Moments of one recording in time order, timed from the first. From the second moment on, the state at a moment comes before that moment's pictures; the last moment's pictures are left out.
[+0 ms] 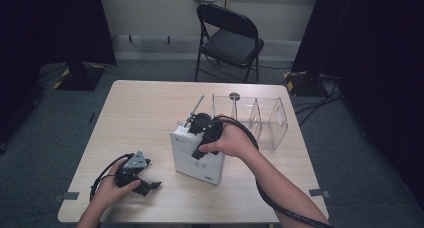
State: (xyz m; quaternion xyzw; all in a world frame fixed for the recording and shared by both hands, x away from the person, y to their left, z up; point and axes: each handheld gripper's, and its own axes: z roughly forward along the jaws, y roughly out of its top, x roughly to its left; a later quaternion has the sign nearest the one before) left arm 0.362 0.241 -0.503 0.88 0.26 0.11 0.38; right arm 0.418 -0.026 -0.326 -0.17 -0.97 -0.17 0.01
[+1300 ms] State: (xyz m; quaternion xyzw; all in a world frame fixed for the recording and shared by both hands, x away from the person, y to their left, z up) left arm 0.362 0.241 -0.502 0.88 0.25 0.10 0.38; right arm 0.400 -0.049 -0.304 -0.16 -0.97 -0.15 -0.01
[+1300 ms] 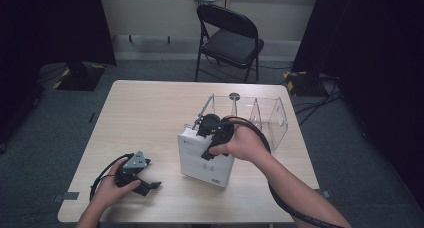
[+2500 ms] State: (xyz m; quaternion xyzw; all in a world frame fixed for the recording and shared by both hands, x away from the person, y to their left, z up) left arm 0.362 0.240 -0.503 0.88 0.25 0.10 0.38; right arm 0.398 -0.109 -0.291 -0.23 -0.96 -0.16 -0.02
